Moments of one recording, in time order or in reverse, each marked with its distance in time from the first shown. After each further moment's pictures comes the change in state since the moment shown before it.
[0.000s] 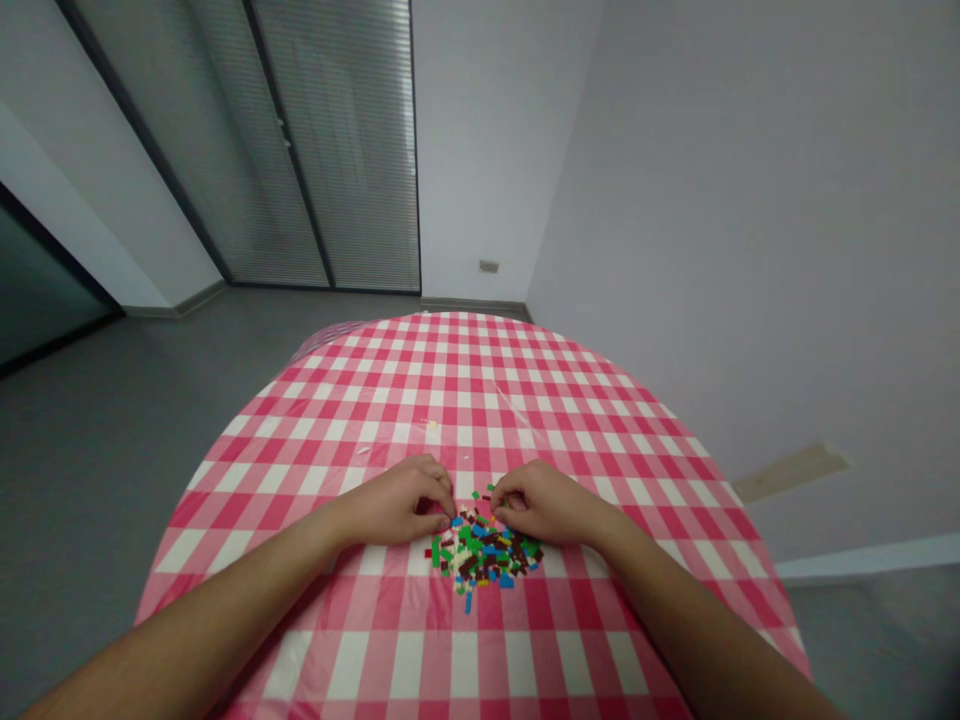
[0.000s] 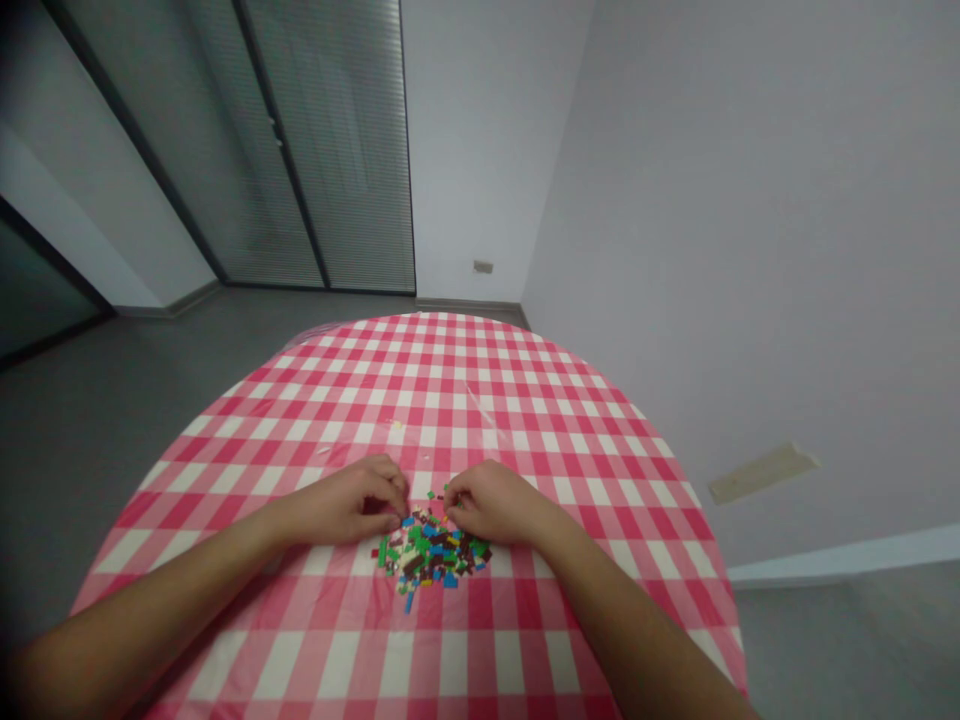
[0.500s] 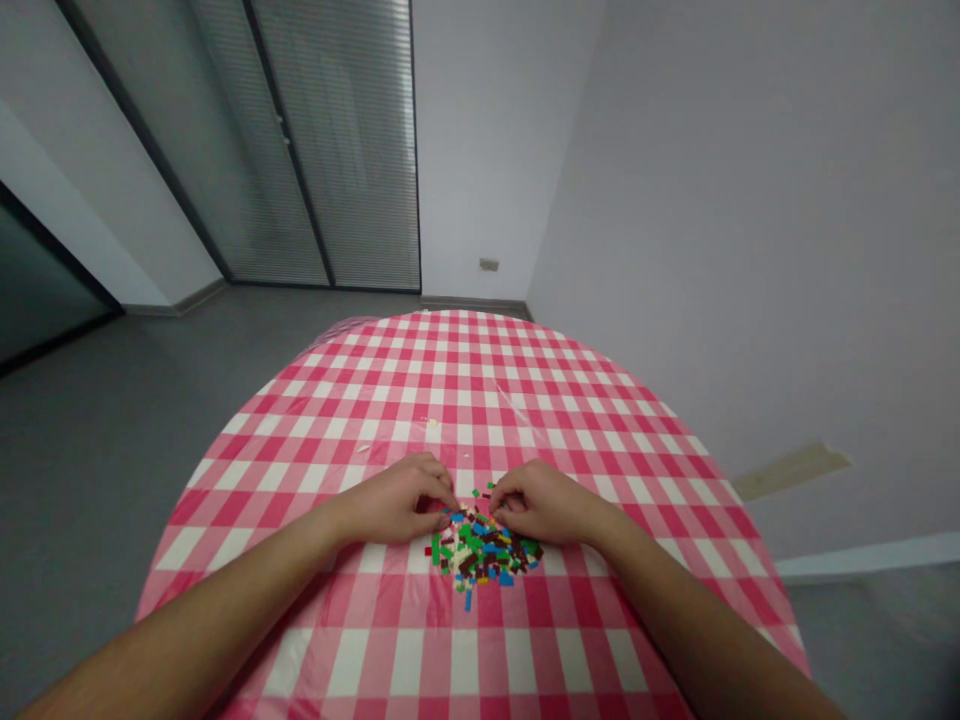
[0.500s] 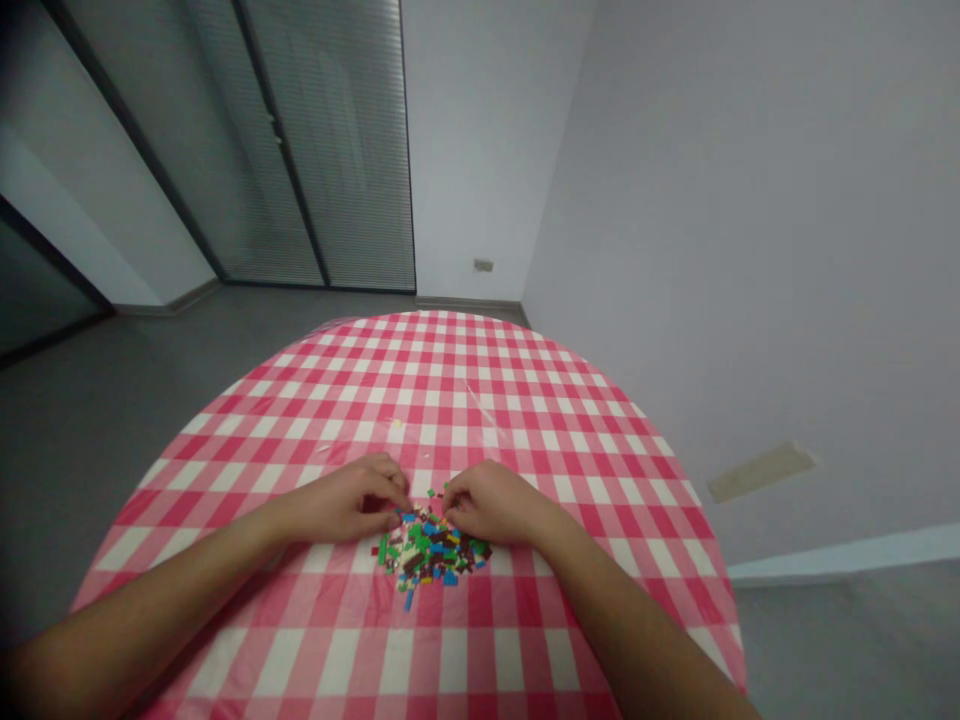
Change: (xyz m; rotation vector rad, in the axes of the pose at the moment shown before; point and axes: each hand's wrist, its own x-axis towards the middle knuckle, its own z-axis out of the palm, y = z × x) left_hand -0.001 -0.001 0.000 0.022 -0.018 -0.013; right_hand 0.000 -0.002 0.000 0.036 -0.031 -0.012
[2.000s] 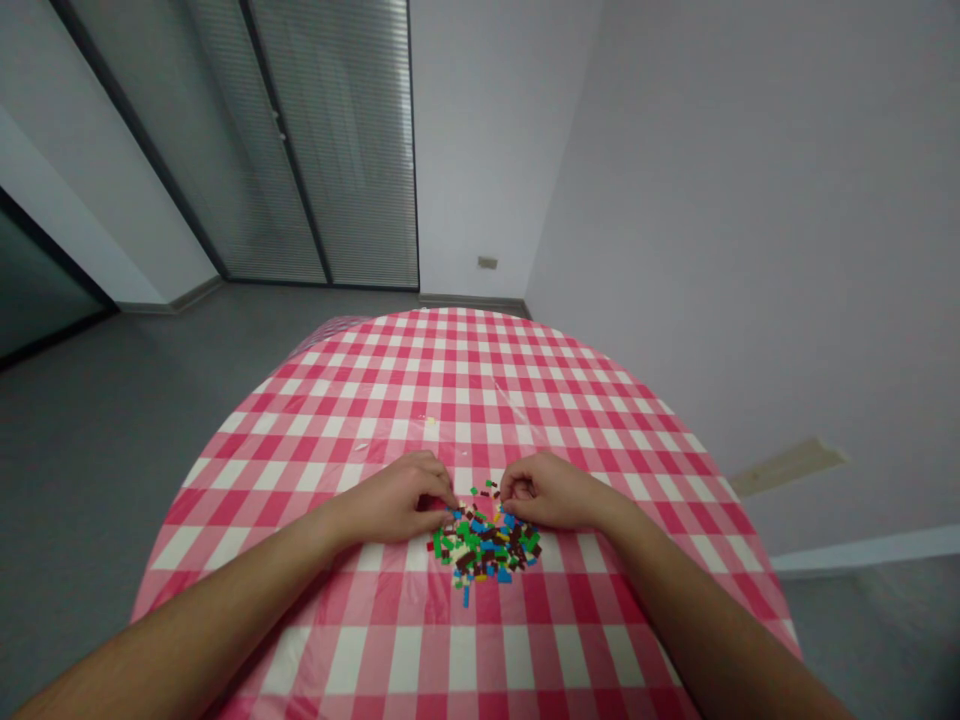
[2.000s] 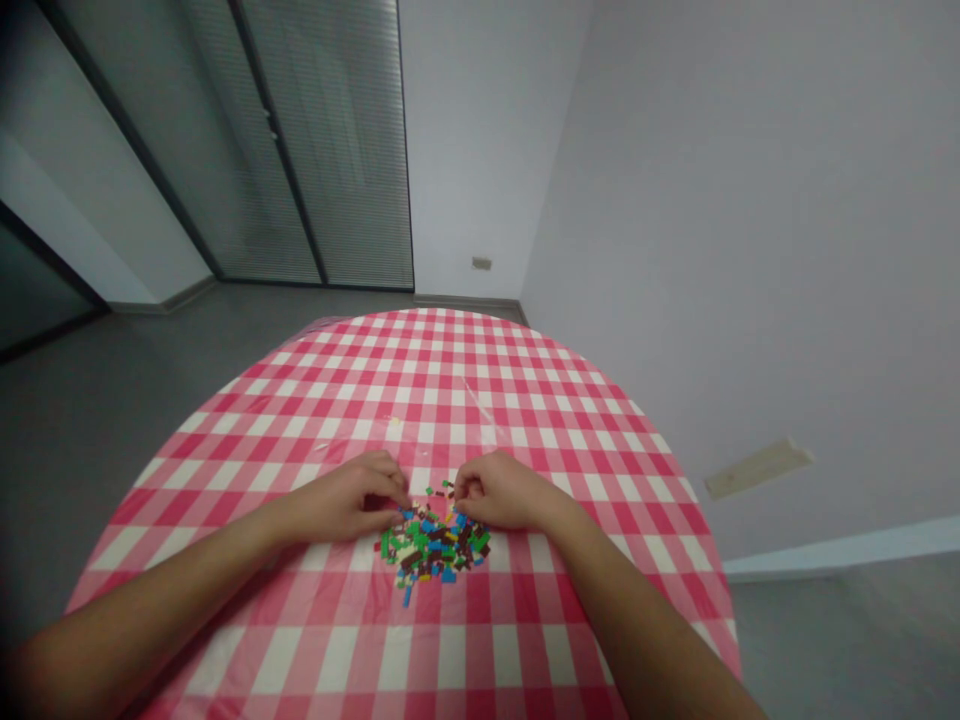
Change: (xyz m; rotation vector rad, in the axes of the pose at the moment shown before) left_hand 0.001 0.001 0.003 0.046 0.025 0.015; right_hand -0.004 0.016 -0.006 0.070 -0.004 0.139
